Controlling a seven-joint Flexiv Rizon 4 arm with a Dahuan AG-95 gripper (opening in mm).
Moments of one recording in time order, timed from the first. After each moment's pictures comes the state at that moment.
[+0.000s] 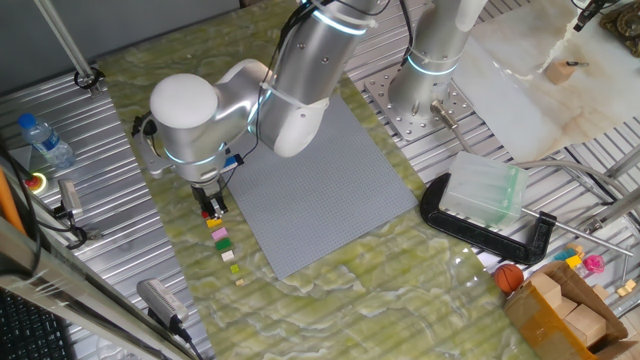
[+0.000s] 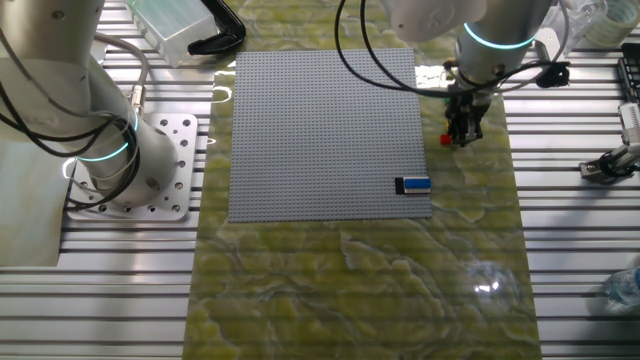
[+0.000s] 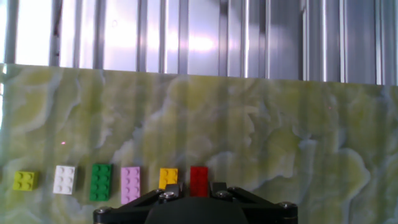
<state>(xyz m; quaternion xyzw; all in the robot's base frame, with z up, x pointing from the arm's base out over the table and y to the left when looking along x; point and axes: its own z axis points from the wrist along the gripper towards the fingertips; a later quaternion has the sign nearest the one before) 0.622 0.060 0.009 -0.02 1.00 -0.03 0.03</state>
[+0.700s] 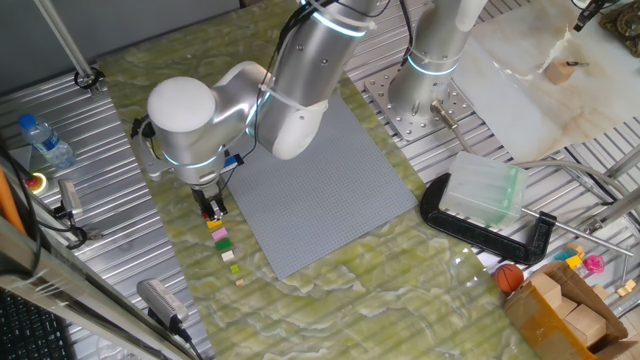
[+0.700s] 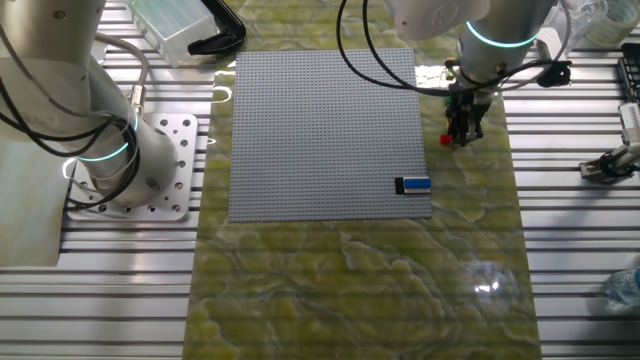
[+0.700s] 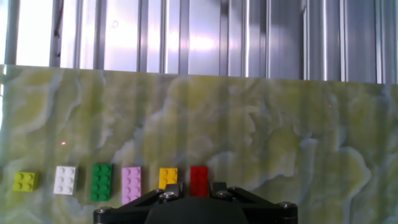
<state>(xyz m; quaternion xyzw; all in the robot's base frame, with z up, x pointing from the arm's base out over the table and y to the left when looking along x) 0.622 0.061 0.009 -0.02 1.00 -0.03 0.03</state>
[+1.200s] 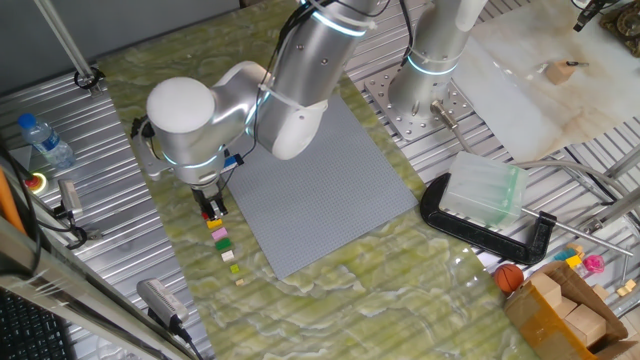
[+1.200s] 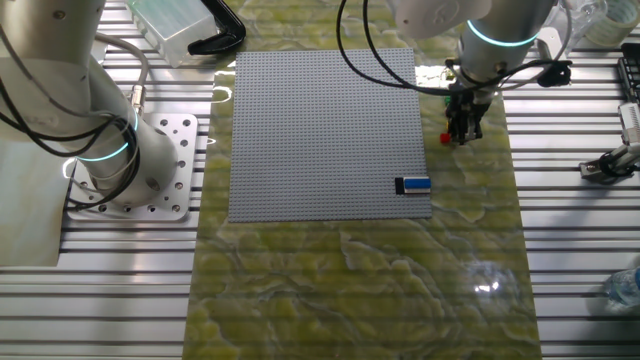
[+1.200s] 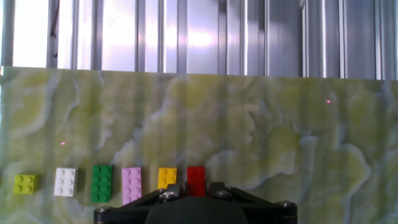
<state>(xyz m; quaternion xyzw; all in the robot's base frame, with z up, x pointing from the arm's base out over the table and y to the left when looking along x) 0.622 0.061 0.009 -0.01 1.00 -0.03 0.02</state>
